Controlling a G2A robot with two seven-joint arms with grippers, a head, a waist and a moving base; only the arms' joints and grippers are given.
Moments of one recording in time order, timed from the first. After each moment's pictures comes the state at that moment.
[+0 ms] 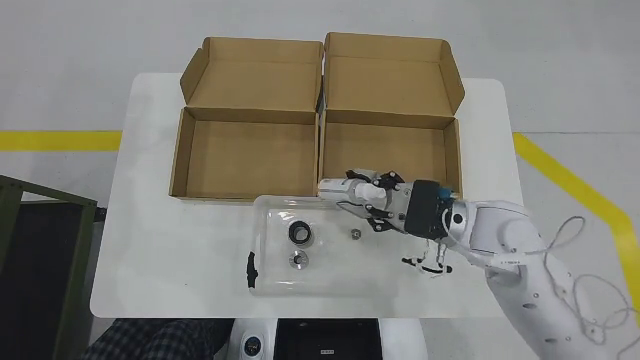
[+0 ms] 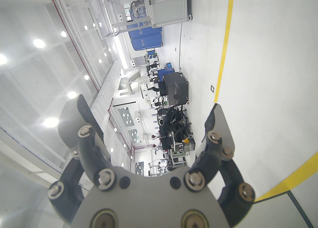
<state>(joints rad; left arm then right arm) -0.01 -0.37 -0.75 -1.25 2.03 -0.40 0.22 -1.32 -1.03 1.25 -1.97 -1.10 -0.79 -0.01</state>
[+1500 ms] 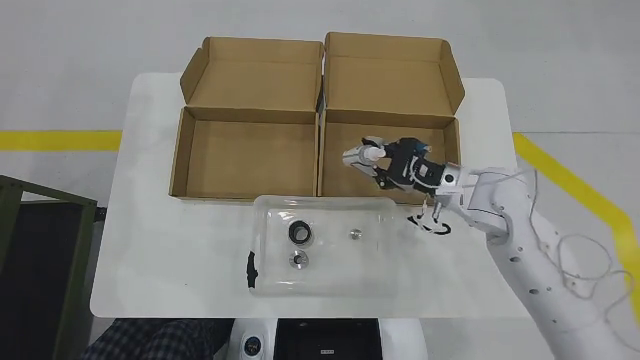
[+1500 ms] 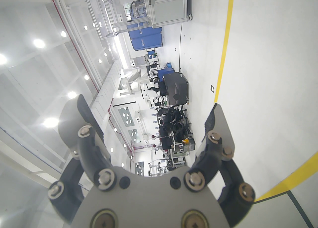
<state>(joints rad) -0.01 -0.37 -0.75 -1.25 2.03 -0.40 0.22 -1.08 -1.05 1.15 -1.68 -1.19 -0.75 0.13</state>
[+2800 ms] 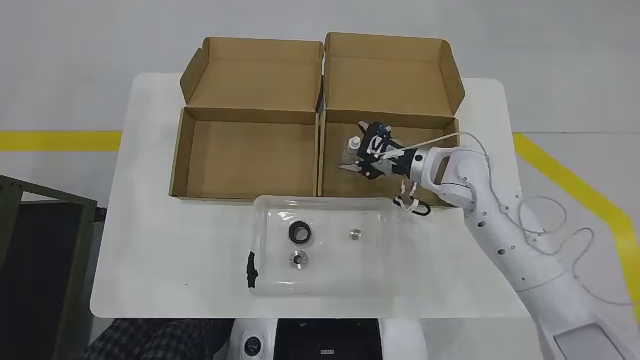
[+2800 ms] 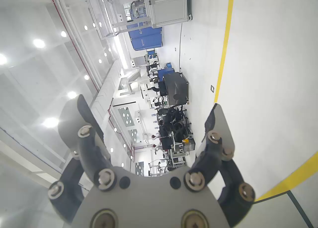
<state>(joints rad) -0.01 -0.37 -0.75 -1.25 2.03 -0.40 0.22 -0.86 -1.12 0.97 -1.42 -1.21 -0.71 0.22</state>
